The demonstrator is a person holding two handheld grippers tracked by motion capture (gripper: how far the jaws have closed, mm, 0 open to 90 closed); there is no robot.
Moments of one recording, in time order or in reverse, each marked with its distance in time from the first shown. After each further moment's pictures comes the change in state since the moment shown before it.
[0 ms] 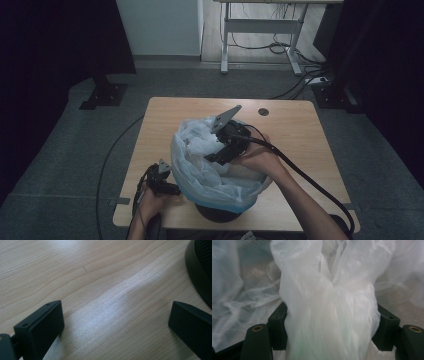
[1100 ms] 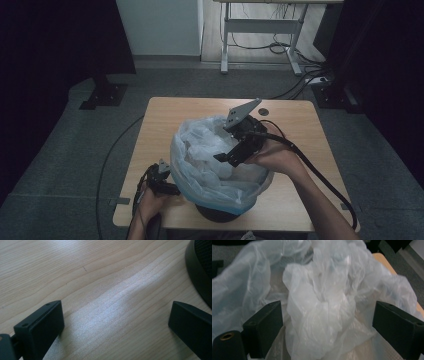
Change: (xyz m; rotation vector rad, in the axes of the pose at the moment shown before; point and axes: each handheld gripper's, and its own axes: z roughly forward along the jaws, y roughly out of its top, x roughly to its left) left arm 0.000 0.000 0.000 0.000 0.000 0.000; right arm 0.009 0.001 -0.055 -0.093 -0.028 -0.002
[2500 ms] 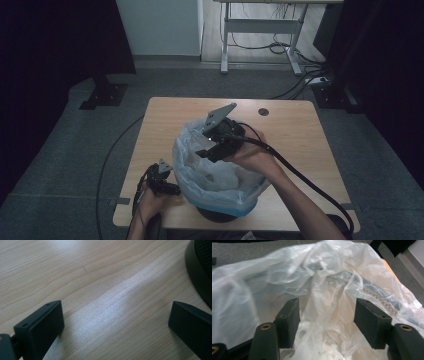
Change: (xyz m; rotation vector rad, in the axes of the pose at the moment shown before) left arm 0.000 0.000 0.000 0.000 -0.002 0.001; right arm 0.008 0.021 0.043 0.007 -0.021 -0.032
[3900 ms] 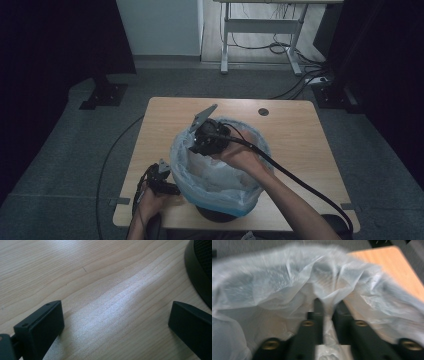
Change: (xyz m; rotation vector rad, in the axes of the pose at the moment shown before) left arm 0.000 0.000 0.000 0.000 -0.003 0.001; right arm -0.001 0.011 0.038 0.088 0.031 0.018
